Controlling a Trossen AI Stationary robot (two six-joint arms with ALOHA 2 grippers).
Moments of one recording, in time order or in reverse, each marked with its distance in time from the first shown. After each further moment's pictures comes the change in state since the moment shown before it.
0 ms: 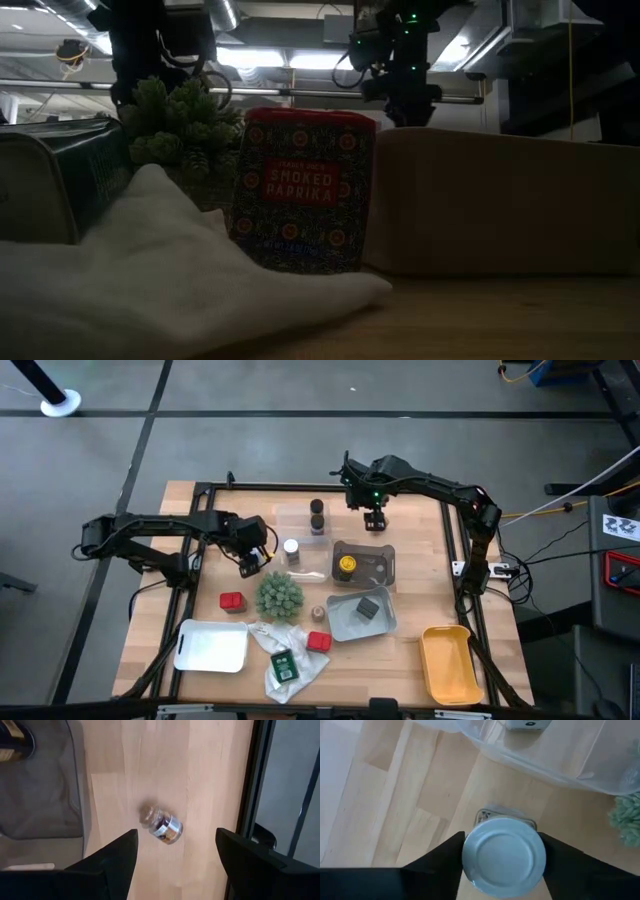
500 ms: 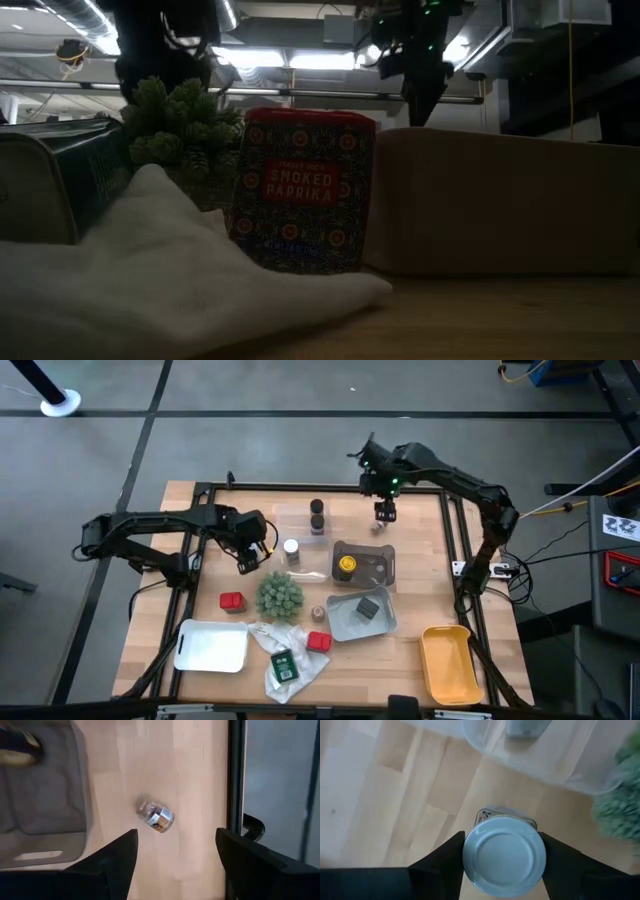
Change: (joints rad) left arm 0.002 -0.001 0.122 -0.133 -0.006 -0.003; right arm -0.084 -0.129 0.000 -0.017 -0.091 -0.008
